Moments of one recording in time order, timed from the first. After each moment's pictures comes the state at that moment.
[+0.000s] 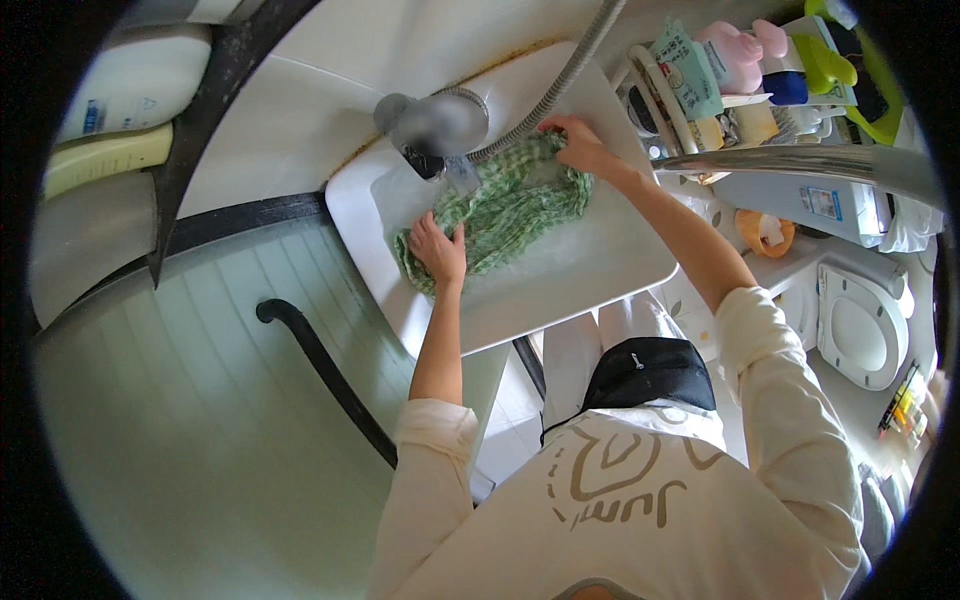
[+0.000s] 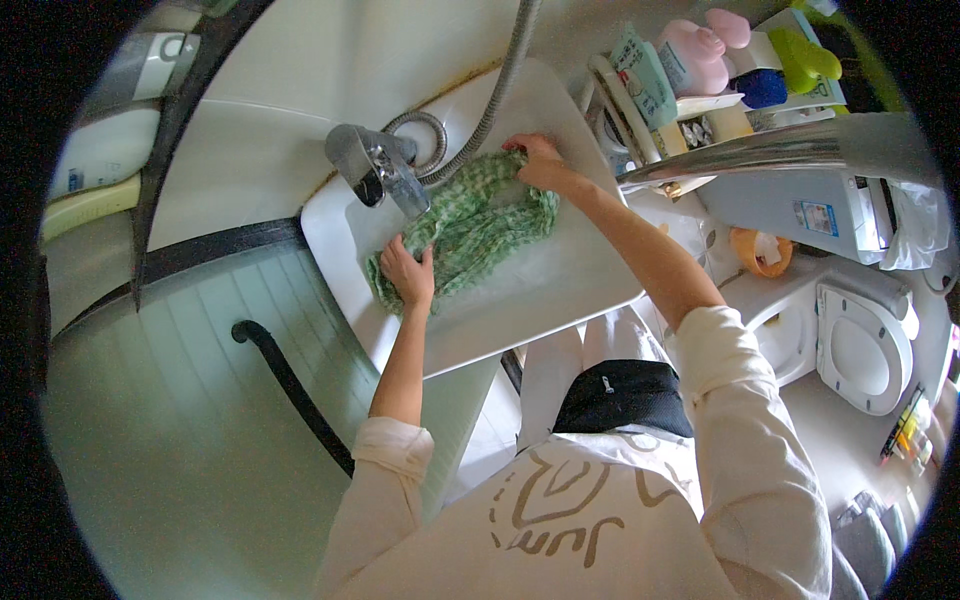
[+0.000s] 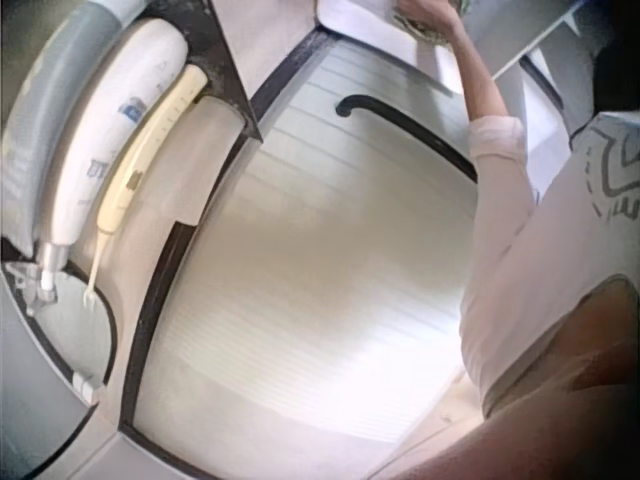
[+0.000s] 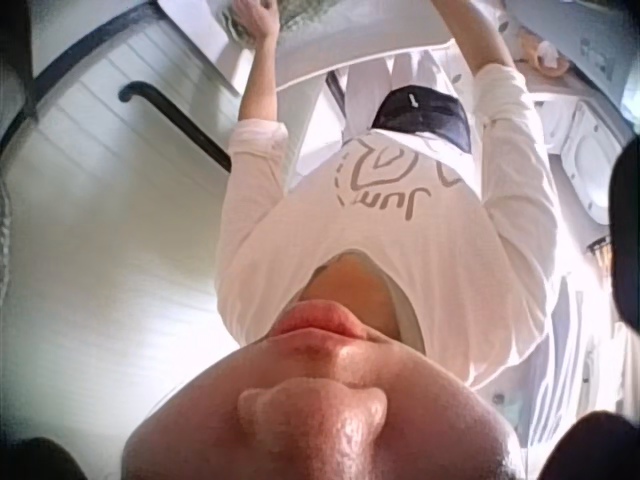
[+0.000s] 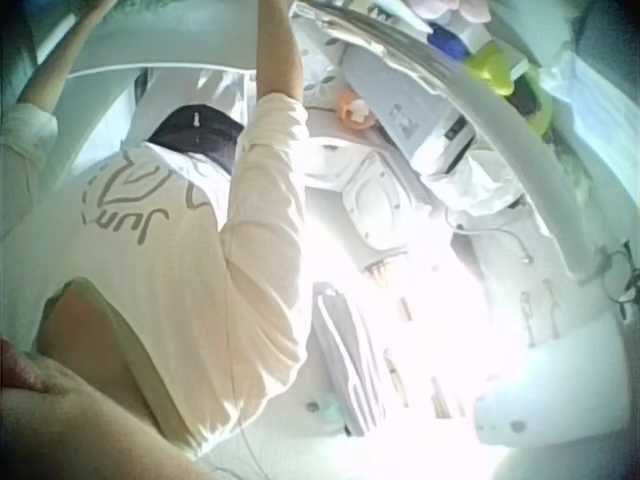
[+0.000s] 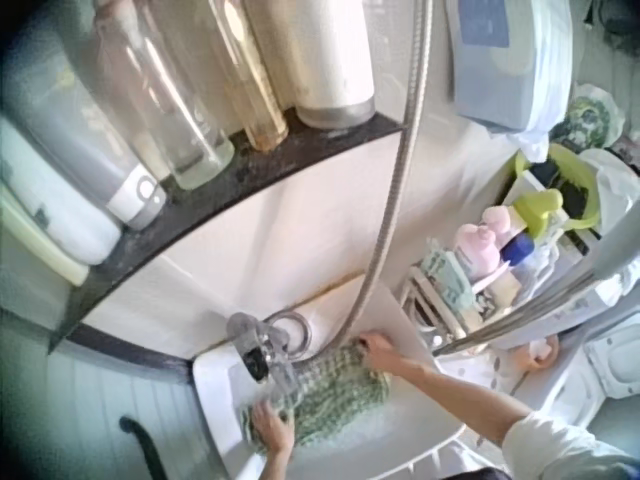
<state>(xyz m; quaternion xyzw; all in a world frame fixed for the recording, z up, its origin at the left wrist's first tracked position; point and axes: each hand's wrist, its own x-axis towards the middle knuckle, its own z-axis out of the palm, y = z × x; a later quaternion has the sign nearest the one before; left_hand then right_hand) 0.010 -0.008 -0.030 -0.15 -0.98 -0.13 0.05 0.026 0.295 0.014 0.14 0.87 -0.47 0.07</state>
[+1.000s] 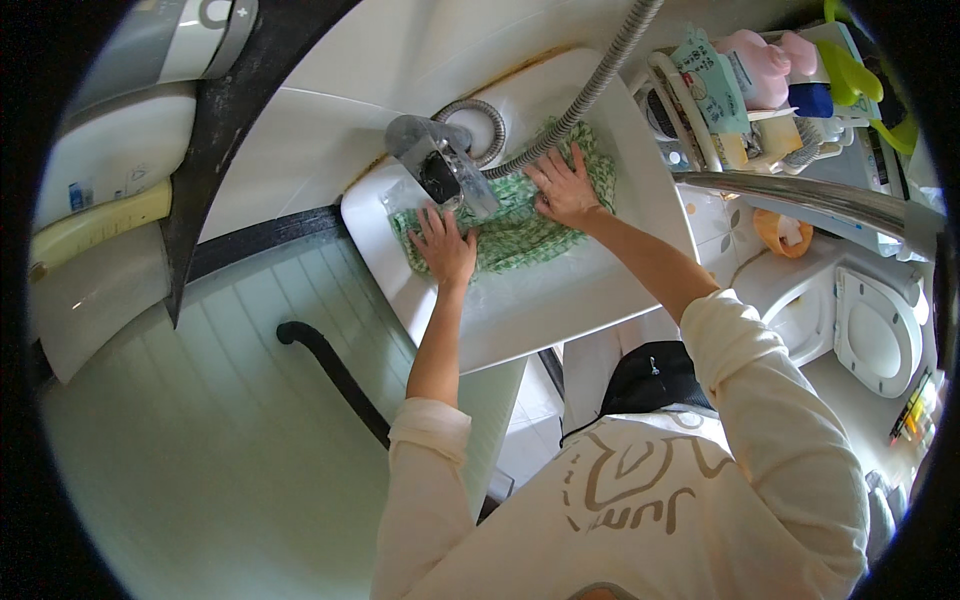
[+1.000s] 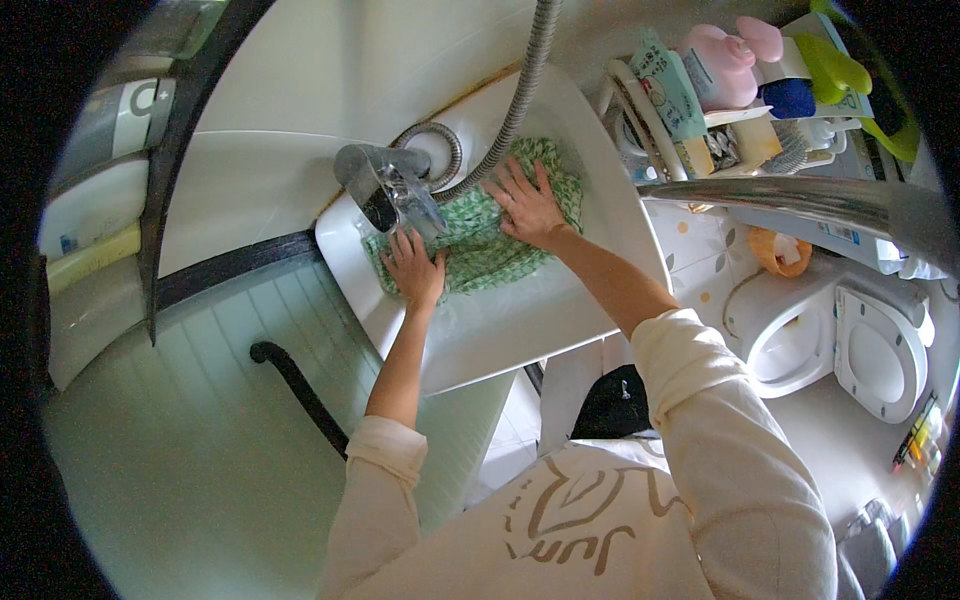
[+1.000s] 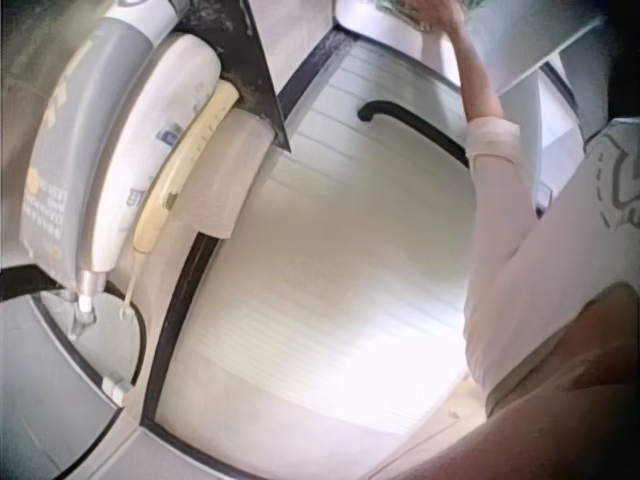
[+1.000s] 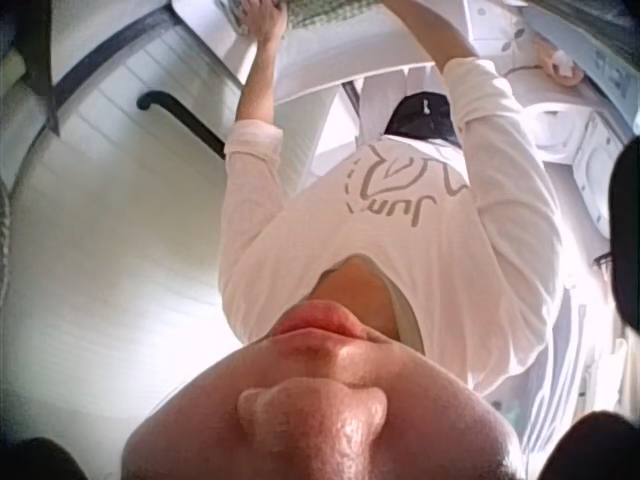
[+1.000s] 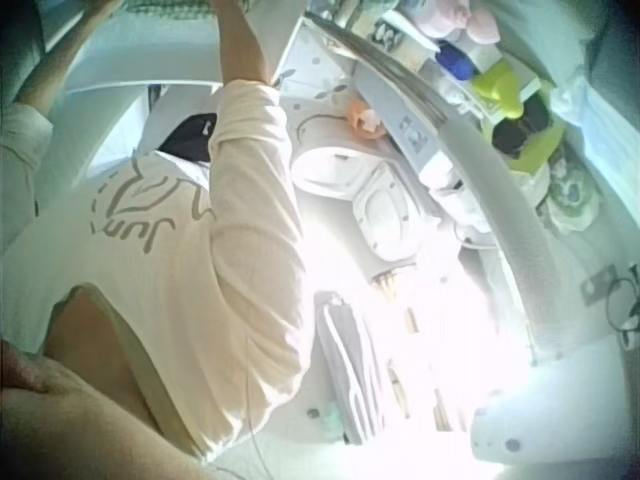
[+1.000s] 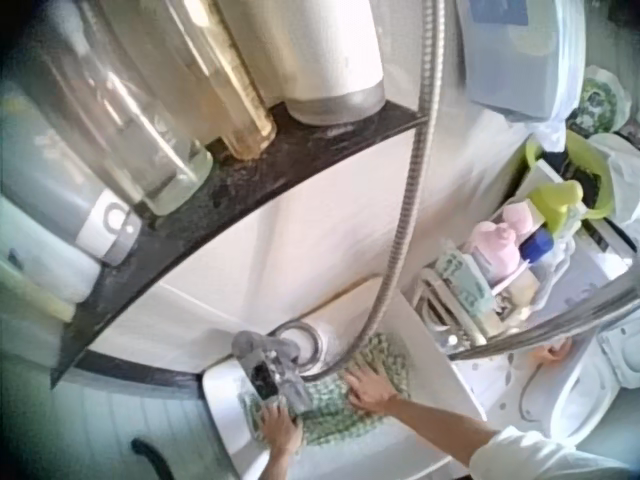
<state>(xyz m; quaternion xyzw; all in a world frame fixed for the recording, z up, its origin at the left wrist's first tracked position) -0.022 -0.013 -0.022 -0.24 -0.97 0.05 -0.03 0.047 0.225 -0.032 0.00 0.99 -0.14 -0.02</state>
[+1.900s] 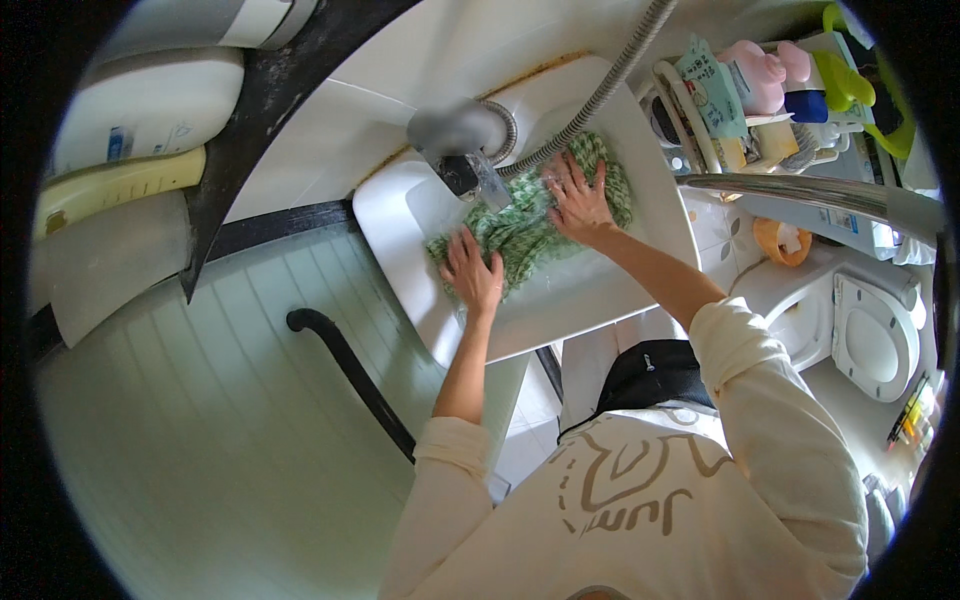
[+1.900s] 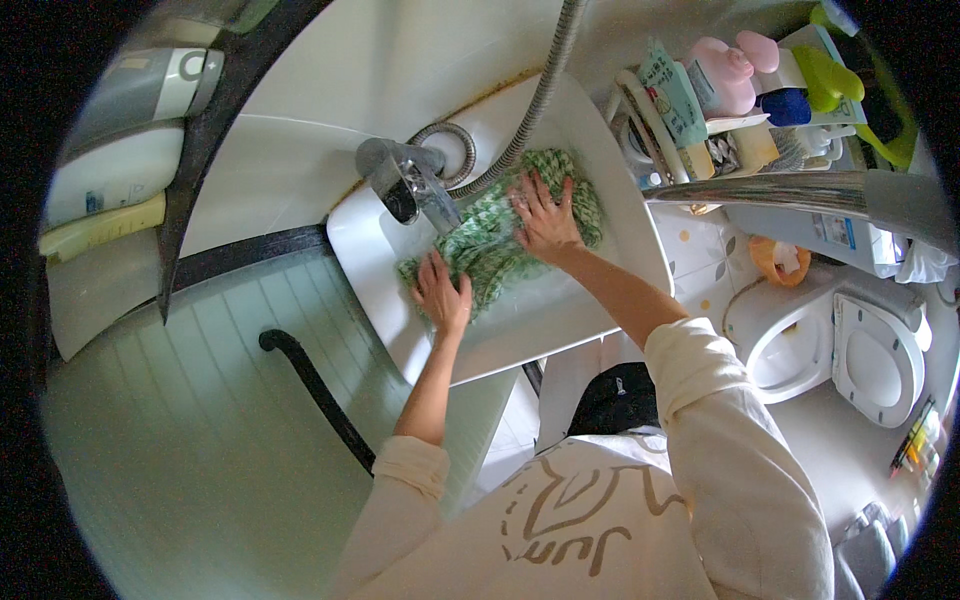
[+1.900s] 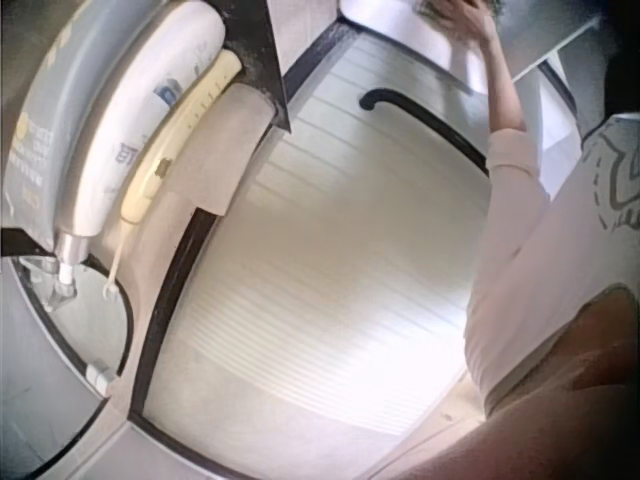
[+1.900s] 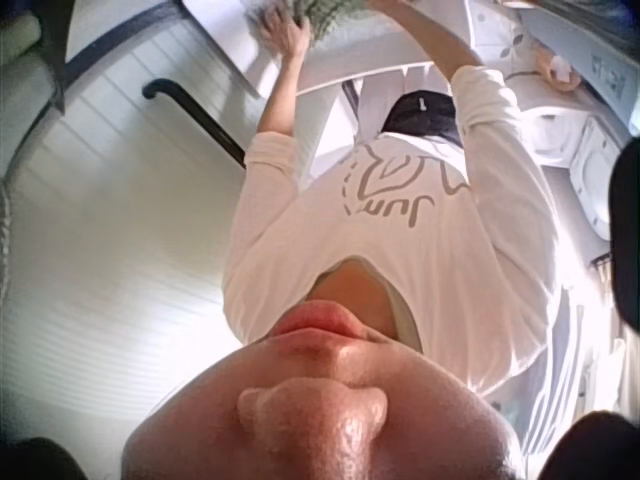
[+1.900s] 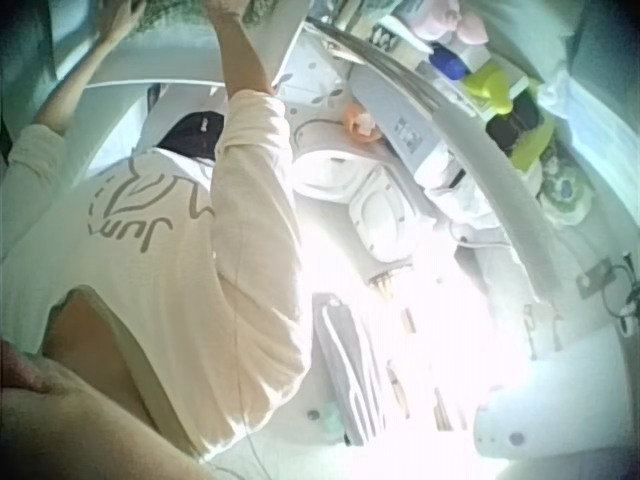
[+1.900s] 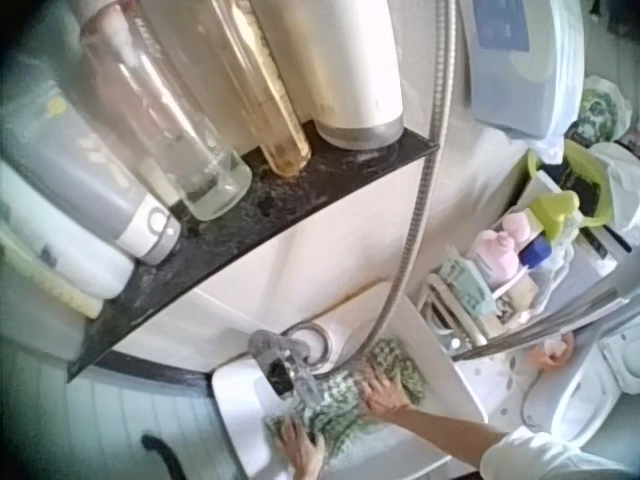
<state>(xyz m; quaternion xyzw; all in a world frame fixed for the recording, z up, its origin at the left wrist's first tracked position) 0.039 -0.011 -0.010 -0.18 -0.98 -0.03 -0.03 0.071 0.217 -0.015 0.04 1.00 -0.09 0.01</state>
